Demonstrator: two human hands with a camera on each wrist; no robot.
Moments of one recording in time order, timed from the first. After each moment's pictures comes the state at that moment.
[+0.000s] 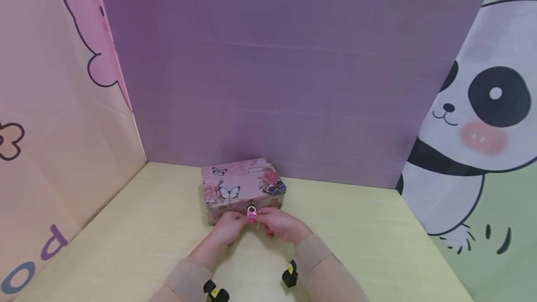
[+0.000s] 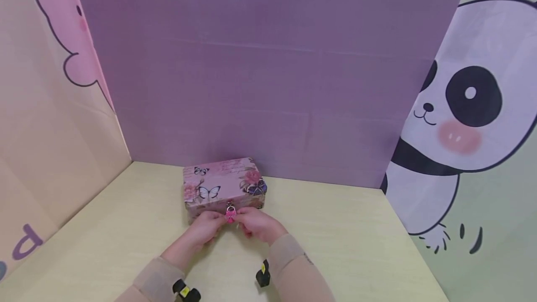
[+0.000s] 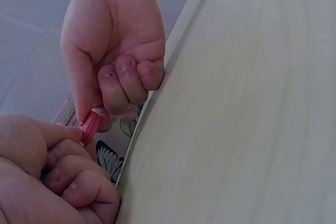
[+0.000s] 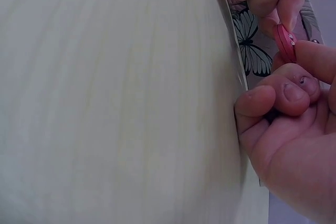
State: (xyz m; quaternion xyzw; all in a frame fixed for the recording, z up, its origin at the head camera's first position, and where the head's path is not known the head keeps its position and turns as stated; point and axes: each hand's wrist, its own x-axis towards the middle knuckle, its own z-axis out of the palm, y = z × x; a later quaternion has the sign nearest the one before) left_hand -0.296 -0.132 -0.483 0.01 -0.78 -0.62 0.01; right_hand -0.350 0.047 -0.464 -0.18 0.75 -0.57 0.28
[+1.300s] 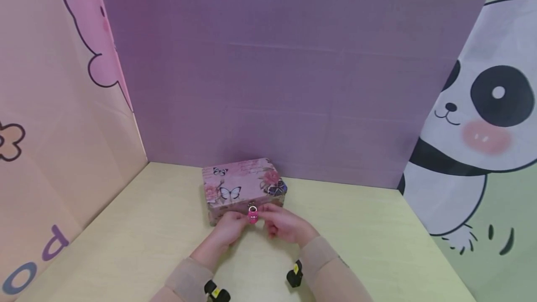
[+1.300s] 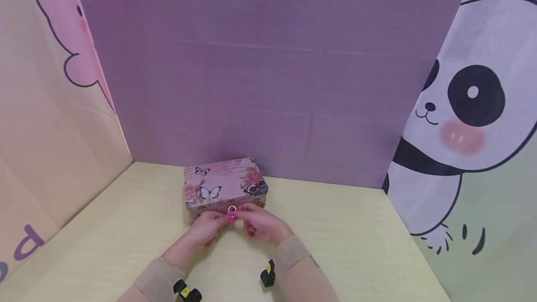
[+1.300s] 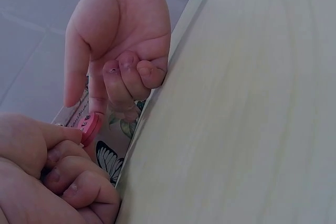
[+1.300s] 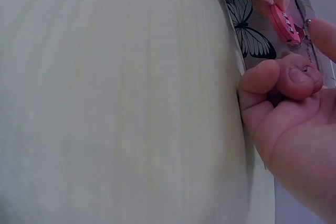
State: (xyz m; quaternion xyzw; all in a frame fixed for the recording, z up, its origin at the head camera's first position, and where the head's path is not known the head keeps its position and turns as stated) left_hand -0.296 -0.131 -0.481 0.02 -0.78 -0.63 -0.01; right_hand -0.356 0.055 -0.470 -0.14 0.70 -0.63 0.30
